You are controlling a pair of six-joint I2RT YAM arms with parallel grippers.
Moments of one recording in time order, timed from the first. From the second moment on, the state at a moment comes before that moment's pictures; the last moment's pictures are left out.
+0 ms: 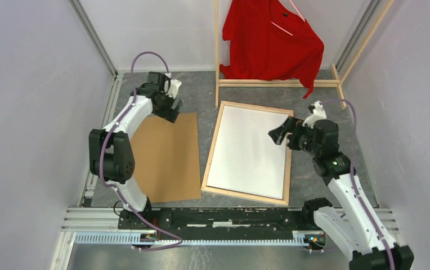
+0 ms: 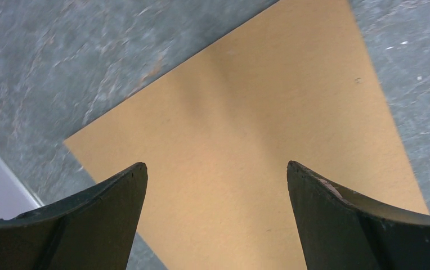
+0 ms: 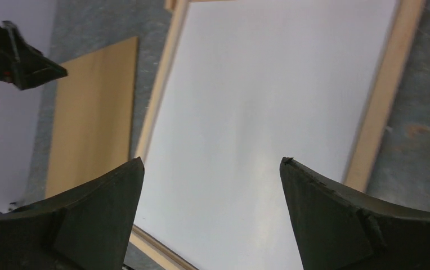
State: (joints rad) left arm -0.19 1.75 1.40 -0.67 -0.01 0.32; right arm 0.17 0.75 0.65 -0.39 -0.21 0.49
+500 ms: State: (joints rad) left arm 0.13 1.57 1.21 -0.64 -0.32 0.36; right arm 0.85 1.78 1.45 -0.23 -0.03 0.52
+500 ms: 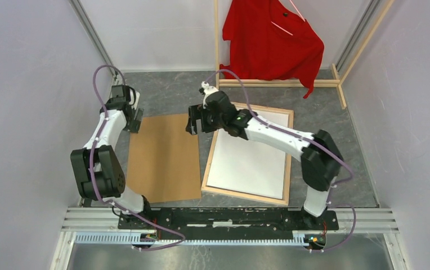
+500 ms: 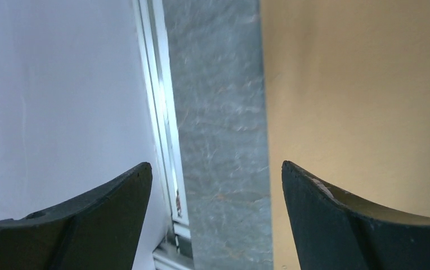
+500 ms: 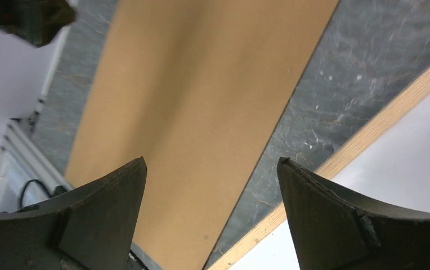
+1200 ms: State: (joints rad) left arm 0.35 1.50 0.84 -0.41 -0.45 0.53; right arm 0.93 2.06 1.49 -0.30 0.00 0.63
